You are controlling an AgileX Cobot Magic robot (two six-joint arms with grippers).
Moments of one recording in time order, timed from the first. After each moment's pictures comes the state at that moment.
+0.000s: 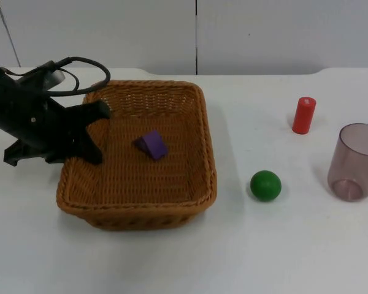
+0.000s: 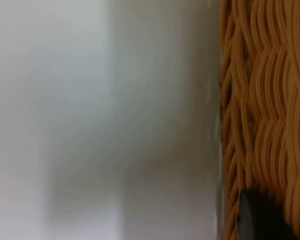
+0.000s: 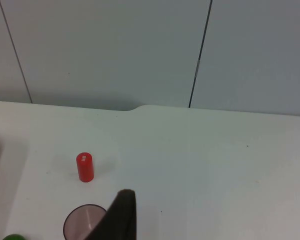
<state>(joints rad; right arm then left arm) -0.03 0.72 -1.05 -0.02 0.85 -0.08 -0.06 2.07 -1.08 -1.09 0.51 0.74</state>
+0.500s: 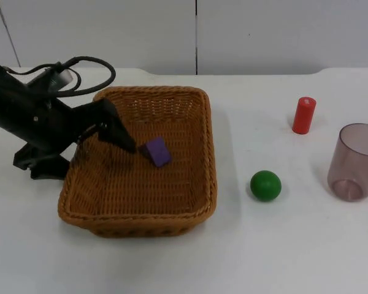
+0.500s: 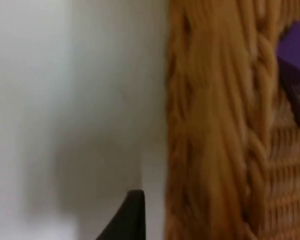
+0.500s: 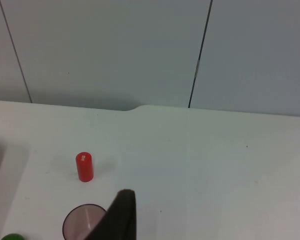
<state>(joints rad) -0.03 0.72 -1.05 -0.02 0.85 -0.09 -0.06 2.07 -1.08 -1.10 0.64 0.75</state>
